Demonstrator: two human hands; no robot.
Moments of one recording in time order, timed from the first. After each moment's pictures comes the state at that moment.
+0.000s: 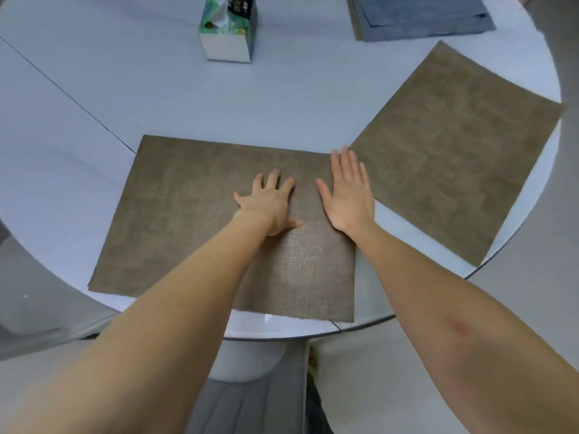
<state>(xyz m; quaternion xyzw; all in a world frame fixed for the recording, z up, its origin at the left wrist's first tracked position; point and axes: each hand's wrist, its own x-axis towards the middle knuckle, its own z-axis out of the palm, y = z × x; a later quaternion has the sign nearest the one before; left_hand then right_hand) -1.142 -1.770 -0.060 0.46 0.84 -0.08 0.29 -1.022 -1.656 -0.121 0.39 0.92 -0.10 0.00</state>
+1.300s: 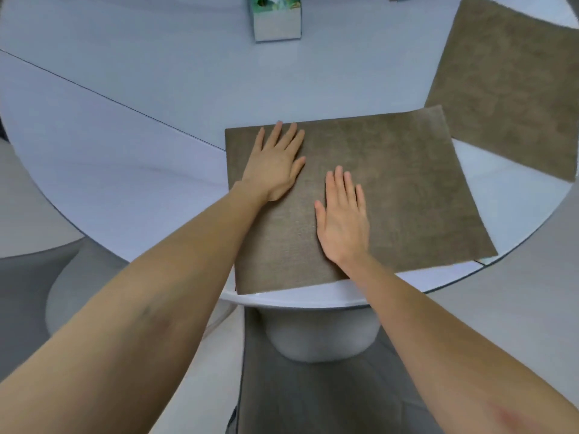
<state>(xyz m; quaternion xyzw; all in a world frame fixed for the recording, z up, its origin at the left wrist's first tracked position) -1.340 -1.868 -0.103 0.67 0.73 0.01 0.12 -1.160 -1.890 -0.122 0.52 0.85 -0.11 -0.04</state>
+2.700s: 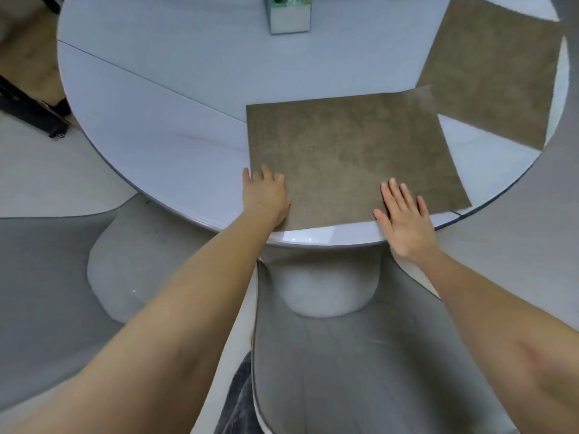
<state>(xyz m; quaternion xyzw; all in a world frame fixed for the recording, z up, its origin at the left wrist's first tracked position) -1.288 -2.005 -0.063 0.56 0.79 -0.18 0.14 -1.018 -1.930 -0.104 0.52 0.84 -0.12 0.10</state>
